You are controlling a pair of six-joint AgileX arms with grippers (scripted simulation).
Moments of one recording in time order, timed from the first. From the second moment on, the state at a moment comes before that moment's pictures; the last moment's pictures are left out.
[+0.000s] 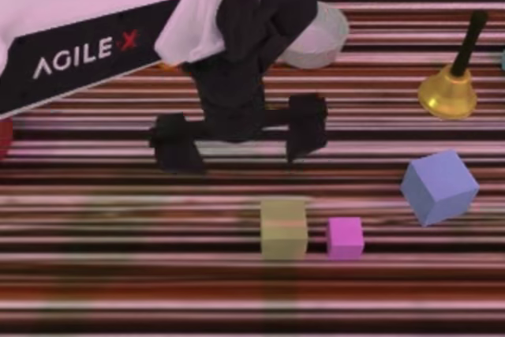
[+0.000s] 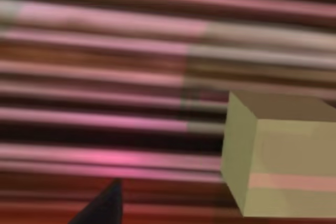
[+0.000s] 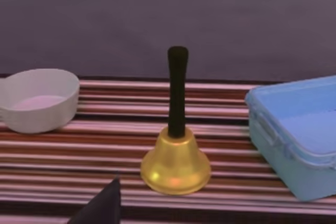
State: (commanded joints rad) left arm -0.71 1.95 1.59 -1.05 -0.02 -0.80; right arm 0.04 0.19 0.18 -0.12 0.00 0.00
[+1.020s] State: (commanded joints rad) left arm -0.08 0.33 0.24 -0.22 -0.02 -0.21; right arm 0.24 1.68 1.22 -0.92 0.01 -0.04
